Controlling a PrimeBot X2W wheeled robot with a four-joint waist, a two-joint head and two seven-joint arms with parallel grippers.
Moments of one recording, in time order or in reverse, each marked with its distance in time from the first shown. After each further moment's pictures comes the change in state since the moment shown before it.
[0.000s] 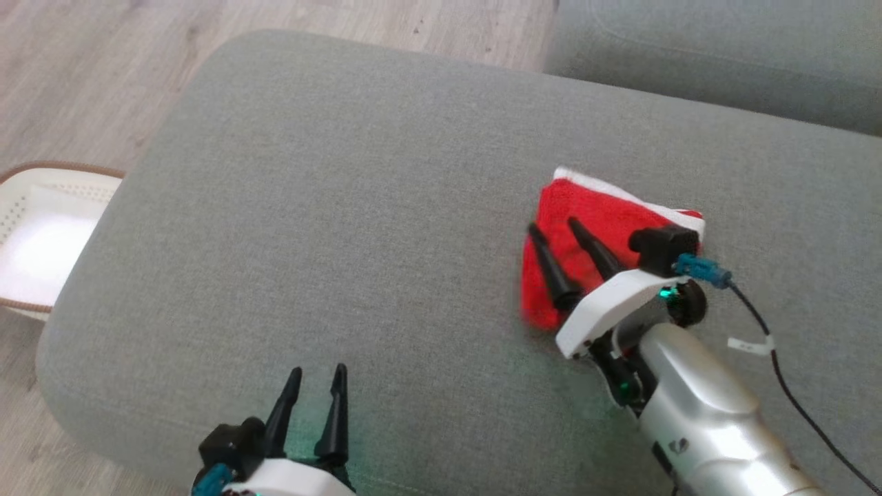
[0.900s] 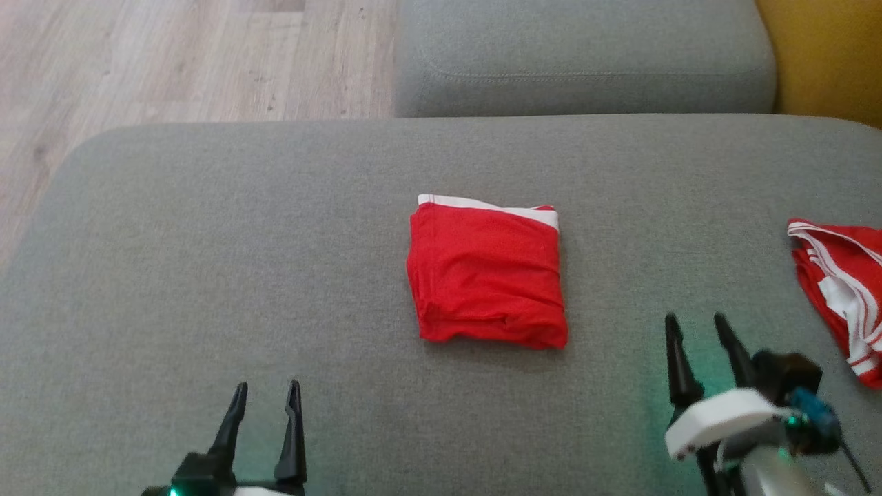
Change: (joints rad) left arm 0.112 0.001 0.182 -0.122 0.287 0.069 0.000; right arm 0.384 0.017 -0.518 -0.197 -0.454 0.000 -0.101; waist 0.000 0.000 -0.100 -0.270
